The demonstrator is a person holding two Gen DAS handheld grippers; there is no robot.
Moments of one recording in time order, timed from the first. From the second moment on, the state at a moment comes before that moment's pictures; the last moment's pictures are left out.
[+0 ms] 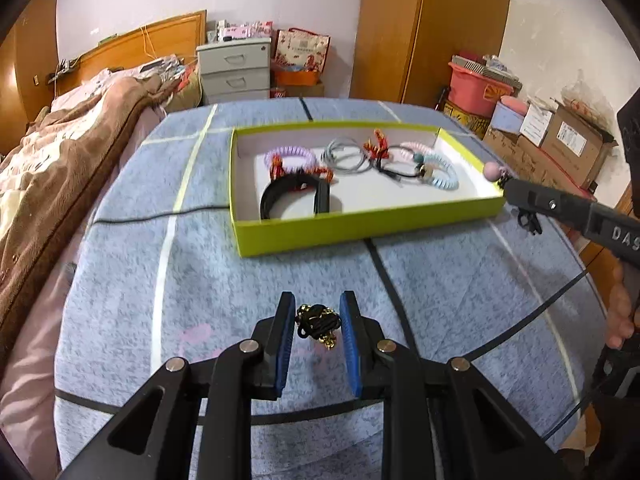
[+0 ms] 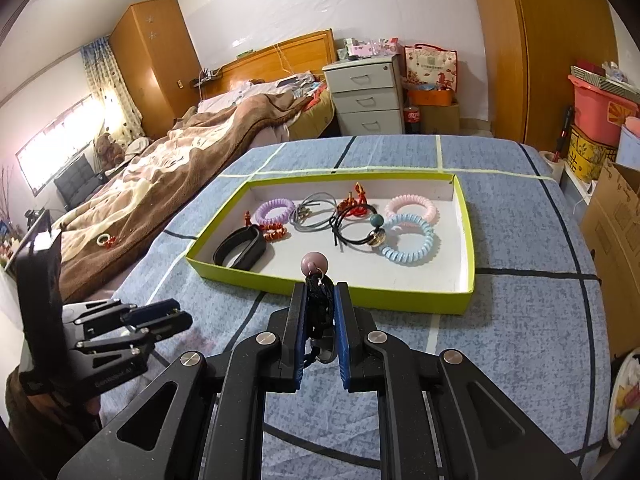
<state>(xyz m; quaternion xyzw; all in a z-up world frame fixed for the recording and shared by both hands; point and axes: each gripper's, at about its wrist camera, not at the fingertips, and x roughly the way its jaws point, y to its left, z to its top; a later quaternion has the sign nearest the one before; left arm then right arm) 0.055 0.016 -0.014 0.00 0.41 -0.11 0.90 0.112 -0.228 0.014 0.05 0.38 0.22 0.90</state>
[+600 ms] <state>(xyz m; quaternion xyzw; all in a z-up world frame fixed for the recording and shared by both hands) 0.142 -0.013 0.019 -0.03 0.40 -0.17 0.90 0.164 -0.237 0.008 0.02 0.41 0.22 0.88</state>
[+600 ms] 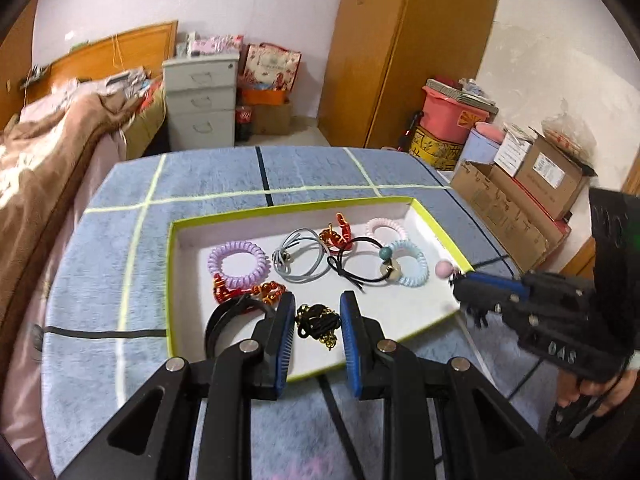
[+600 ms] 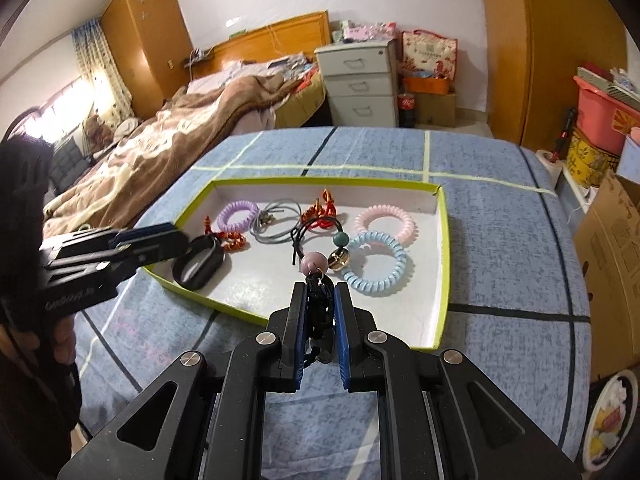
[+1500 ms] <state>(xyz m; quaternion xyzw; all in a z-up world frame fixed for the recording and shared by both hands) 0.168 -0.037 -0.018 -0.02 0.45 -0.18 0.87 0.205 -0.232 -0.023 -0.02 0.48 0.24 0.84</state>
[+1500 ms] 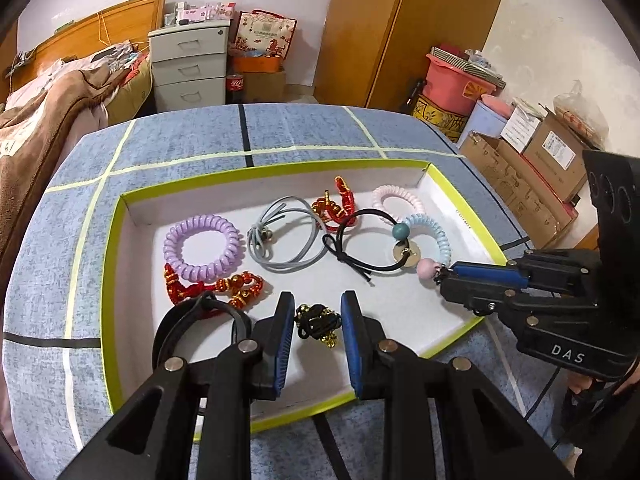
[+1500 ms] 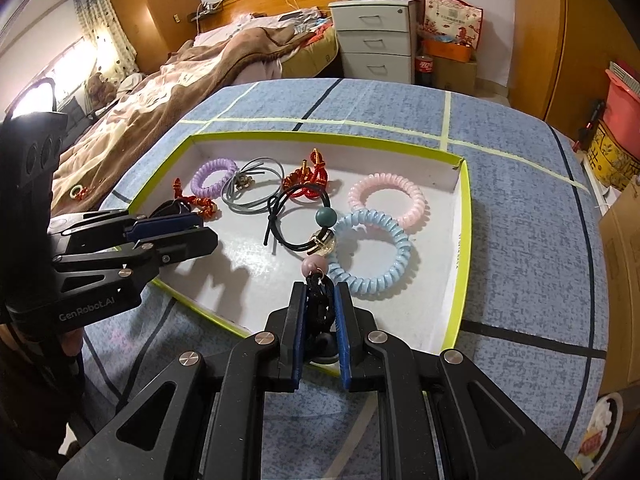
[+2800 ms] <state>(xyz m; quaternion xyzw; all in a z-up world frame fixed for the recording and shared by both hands) 0.126 -0.026 0.010 -0.02 0.40 -0.10 0.91 0.165 -0.250 0.003 0.02 0.42 0.18 0.89</state>
